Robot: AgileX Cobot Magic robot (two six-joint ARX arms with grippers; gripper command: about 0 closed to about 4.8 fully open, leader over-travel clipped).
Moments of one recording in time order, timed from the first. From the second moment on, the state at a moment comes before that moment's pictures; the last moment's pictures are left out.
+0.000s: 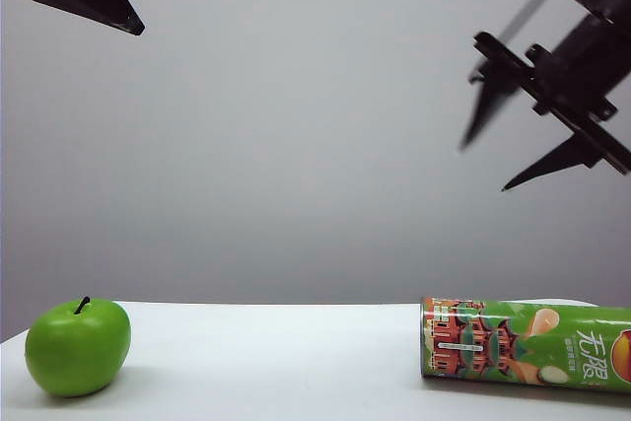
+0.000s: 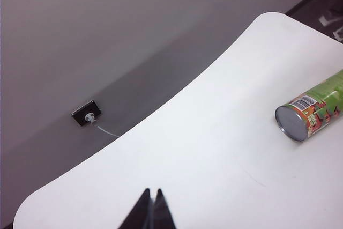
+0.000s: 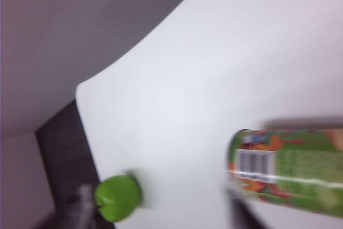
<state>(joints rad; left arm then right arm) -0.18 1.19 1.07 -0.42 0.44 0.41 0.17 1.52 1.03 -0.28 -0.44 0.92</state>
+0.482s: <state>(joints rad) -0.18 1.19 1.07 -0.42 0.43 0.41 0.26 1.51 1.03 -0.51 -0.20 1.42</state>
